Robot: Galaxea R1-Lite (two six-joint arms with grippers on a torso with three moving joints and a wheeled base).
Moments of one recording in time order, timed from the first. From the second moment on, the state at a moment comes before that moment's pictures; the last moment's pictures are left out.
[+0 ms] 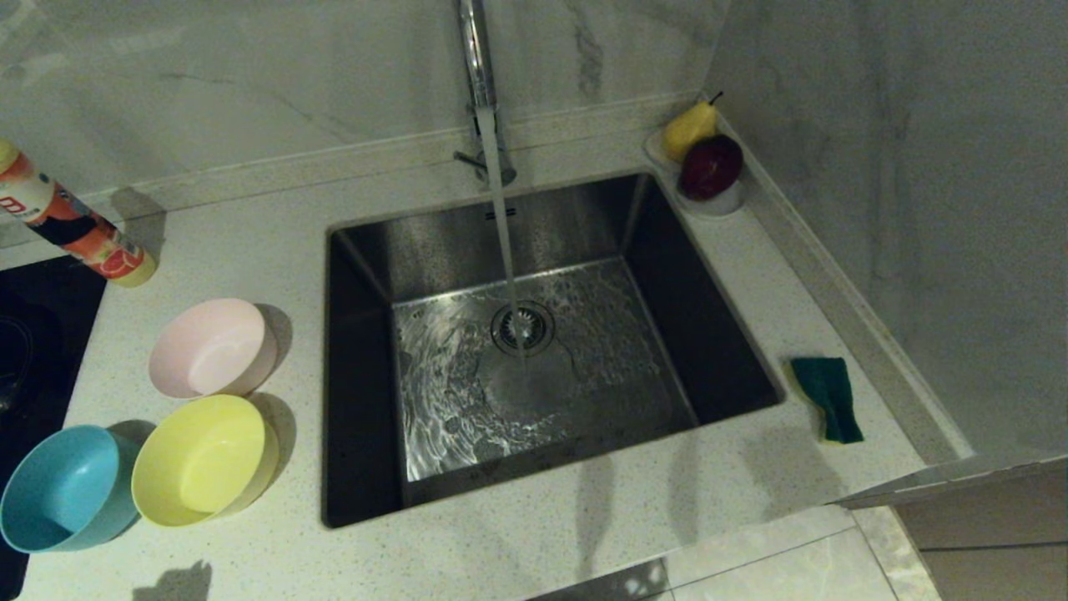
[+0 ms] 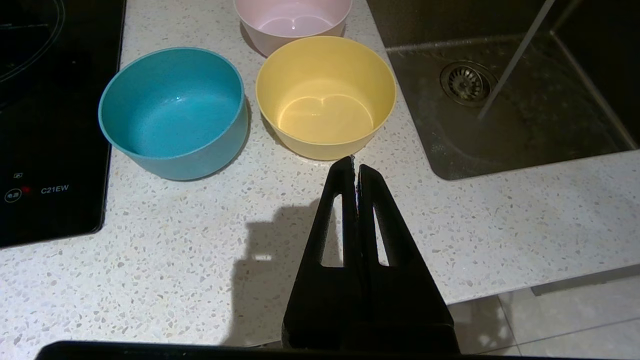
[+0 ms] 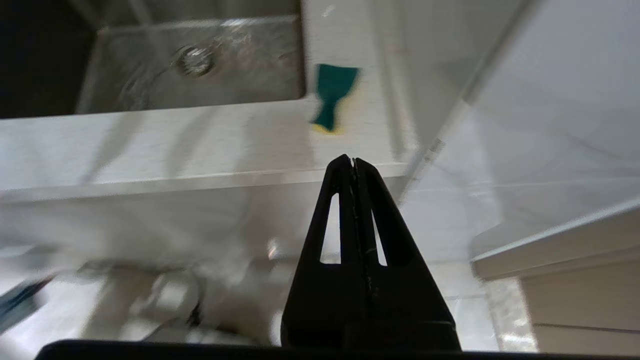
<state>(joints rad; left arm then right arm) -0.01 0.00 0.00 -0.12 0.02 -0.02 0.00 0.12 -0.49 0.29 0.13 -0.02</state>
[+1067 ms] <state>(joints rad) -0.01 0.00 0.00 -0.12 0.02 -0.02 0.07 1.12 -0.86 0.19 0.14 -0.08</state>
